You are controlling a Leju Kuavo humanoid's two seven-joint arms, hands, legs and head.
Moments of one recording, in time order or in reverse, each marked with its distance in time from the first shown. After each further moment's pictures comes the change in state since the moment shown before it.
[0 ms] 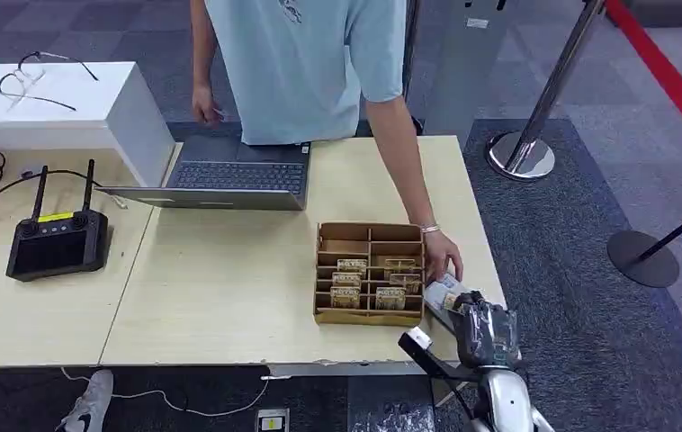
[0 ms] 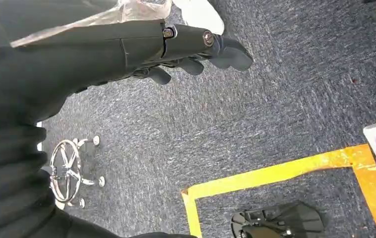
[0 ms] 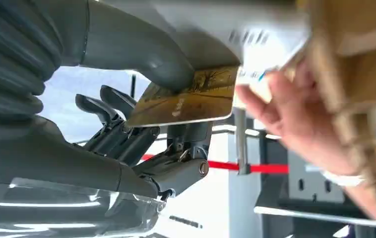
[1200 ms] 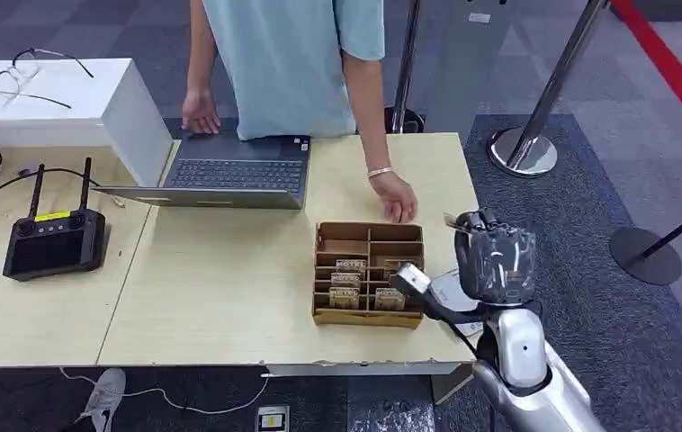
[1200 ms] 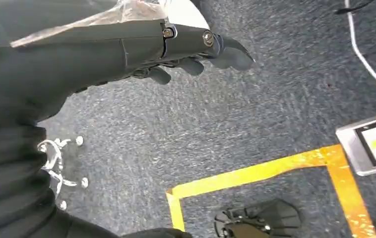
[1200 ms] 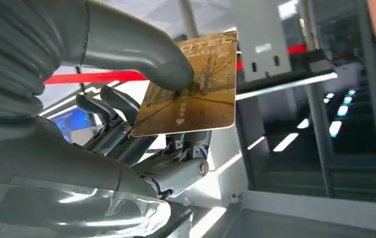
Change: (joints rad) left arm 0.000 -0.011 0.007 0.000 0.016 0.030 -0.090; right arm -0.158 -0.048 0.049 -0.397 0.109 0.088 0.024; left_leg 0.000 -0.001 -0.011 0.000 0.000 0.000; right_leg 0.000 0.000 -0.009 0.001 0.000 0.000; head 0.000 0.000
